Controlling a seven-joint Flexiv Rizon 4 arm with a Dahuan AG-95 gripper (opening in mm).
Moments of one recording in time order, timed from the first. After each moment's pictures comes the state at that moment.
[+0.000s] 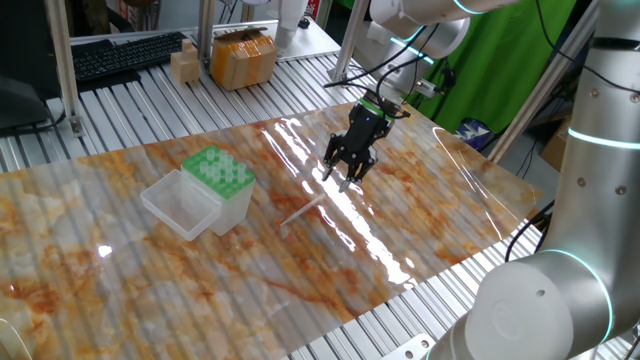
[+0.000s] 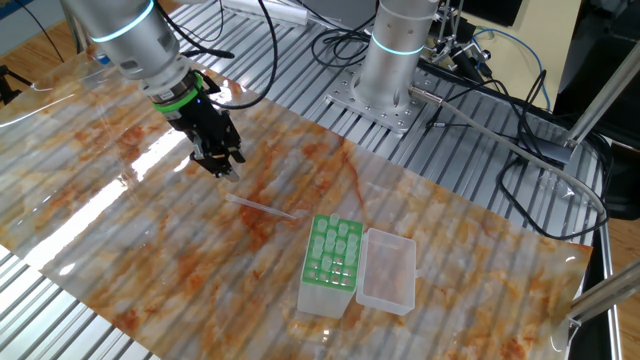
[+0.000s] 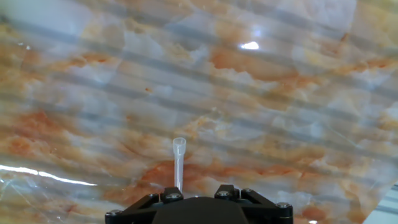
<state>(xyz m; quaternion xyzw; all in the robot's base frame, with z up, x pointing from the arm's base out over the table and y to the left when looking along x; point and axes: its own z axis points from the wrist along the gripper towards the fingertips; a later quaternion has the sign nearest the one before) 0.478 -0.118 0.069 -0.57 -0.79 -0.14 0.20</state>
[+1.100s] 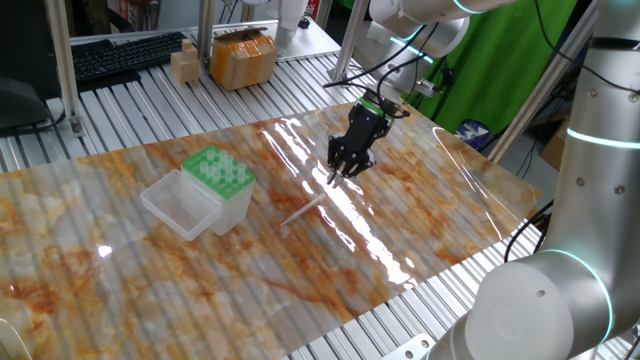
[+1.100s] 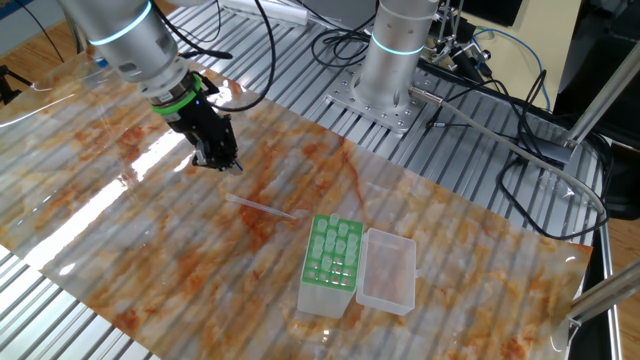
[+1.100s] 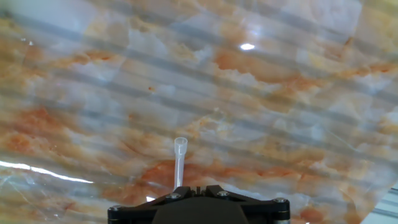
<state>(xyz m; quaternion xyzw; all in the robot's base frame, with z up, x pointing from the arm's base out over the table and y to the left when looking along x) 0.480 -0.119 0.068 -0.56 -0.79 -0.13 0.20</state>
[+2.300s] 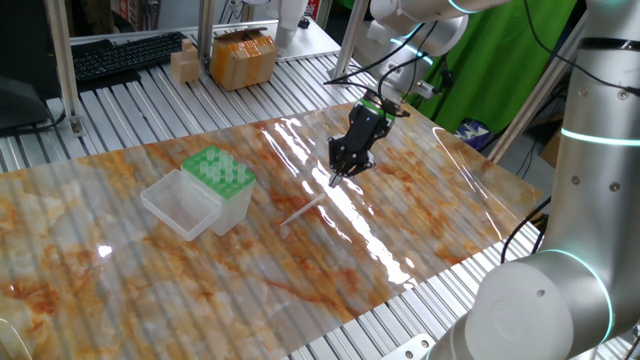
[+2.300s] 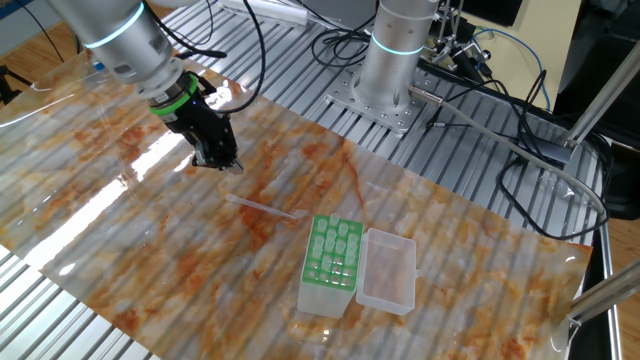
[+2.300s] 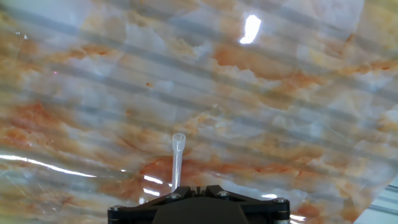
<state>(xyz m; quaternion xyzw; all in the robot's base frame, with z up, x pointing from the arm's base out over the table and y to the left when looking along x) 0.482 -0.119 0.062 -0.56 -0.79 -0.15 0.21</state>
